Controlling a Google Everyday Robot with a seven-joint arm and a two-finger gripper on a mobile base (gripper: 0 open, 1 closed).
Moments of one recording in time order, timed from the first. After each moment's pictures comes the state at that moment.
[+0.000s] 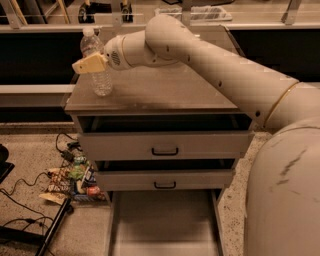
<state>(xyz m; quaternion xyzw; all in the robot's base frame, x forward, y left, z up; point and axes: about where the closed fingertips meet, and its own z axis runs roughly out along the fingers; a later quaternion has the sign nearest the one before) 0.715 0.188 0.919 -0.42 0.70 0.34 0.47</state>
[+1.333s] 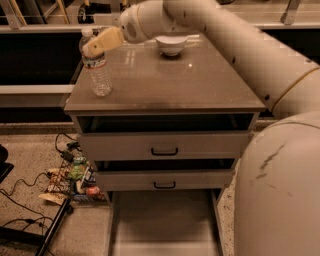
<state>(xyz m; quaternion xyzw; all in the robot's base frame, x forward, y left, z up) 0.731 0.144 0.971 -0.46 0.69 0.30 0.47</state>
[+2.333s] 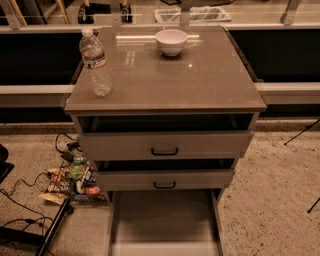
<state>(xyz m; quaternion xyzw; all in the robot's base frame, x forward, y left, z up) 0.657 -0.098 1.157 -0.43 0.76 0.02 0.49</state>
